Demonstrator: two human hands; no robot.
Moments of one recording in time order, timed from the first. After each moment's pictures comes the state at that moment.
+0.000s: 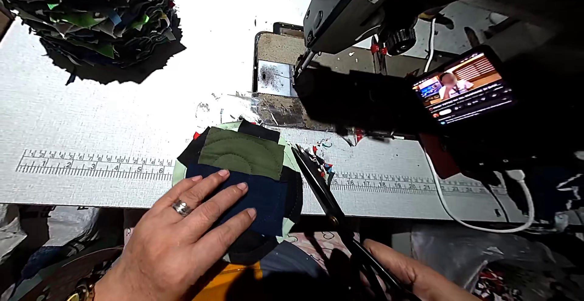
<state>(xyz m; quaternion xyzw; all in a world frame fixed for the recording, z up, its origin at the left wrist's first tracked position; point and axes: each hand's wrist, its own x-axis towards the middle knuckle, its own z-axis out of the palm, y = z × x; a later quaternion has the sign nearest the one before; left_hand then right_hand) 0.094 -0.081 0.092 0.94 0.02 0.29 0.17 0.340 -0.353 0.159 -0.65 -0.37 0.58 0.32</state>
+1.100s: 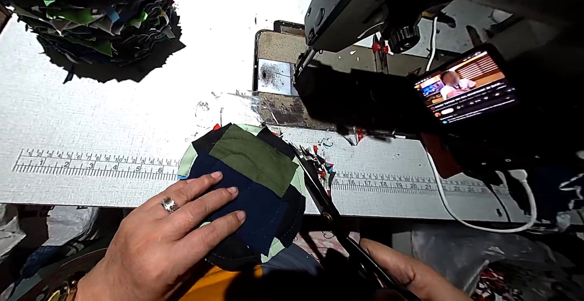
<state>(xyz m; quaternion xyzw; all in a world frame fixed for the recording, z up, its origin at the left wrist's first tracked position) 0.085 -0.068 0.089 0.93 0.00 0.30 0.22 0.330 -0.345 0.158 -0.65 -0.39 0.54 0.36</state>
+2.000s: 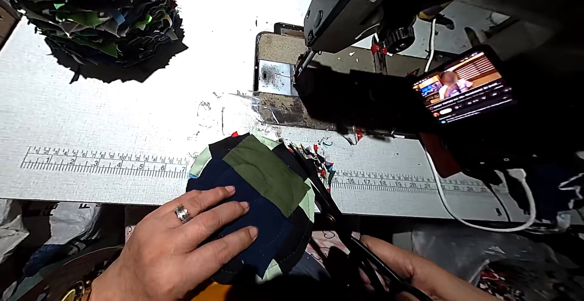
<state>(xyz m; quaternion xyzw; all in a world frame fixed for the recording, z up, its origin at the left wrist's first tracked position) 0.085 -0.078 0.087 0.92 -0.04 0.30 0.23 0.349 -0.348 0.154 -0.60 -0.39 0.62 0.33</state>
